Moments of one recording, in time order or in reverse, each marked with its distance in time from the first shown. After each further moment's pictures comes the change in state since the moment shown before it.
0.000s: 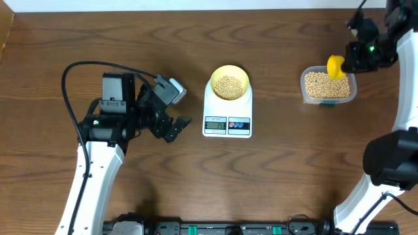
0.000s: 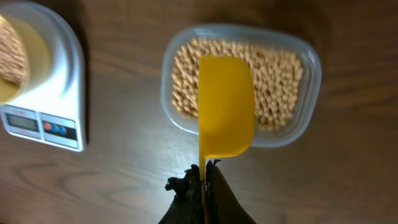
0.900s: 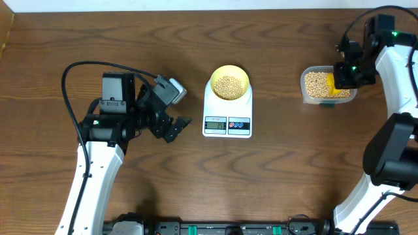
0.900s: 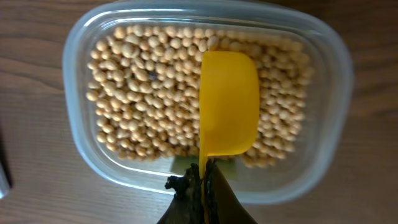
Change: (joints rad) left arm 0.000 0.000 0.000 0.000 0.000 0.000; right arm 0.000 0.000 -0.385 0.369 0.079 0.050
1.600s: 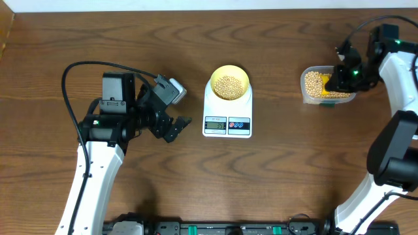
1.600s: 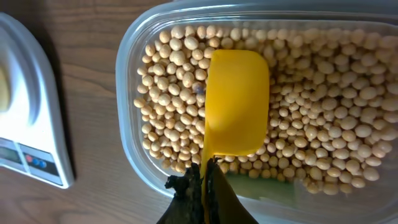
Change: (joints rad) left arm 0.000 0.000 0.000 0.000 0.000 0.000; right arm -0.057 0.000 -0.078 0.052 -0.257 0.017
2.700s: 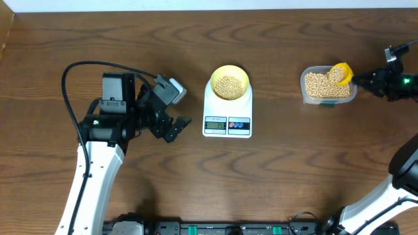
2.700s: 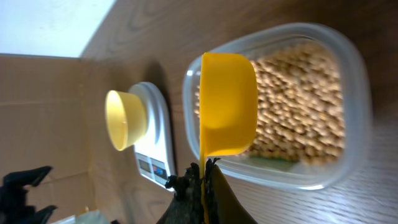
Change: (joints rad) left arm 0.000 0.000 0.000 0.000 0.000 0.000; right arm -0.305 0.000 -0.005 -0.051 -0.522 -0.003
